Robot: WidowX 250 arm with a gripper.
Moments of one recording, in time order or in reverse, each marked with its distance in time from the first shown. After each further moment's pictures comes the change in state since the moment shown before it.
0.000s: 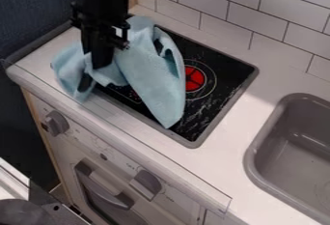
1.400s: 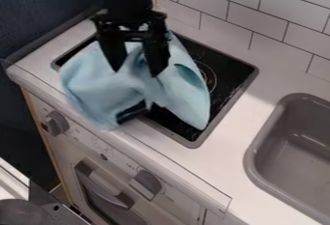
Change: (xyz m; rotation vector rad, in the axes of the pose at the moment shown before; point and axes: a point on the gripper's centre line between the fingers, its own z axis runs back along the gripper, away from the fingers) arm 0.010 -0.077 0.023 -0.235 -0.173 0.122
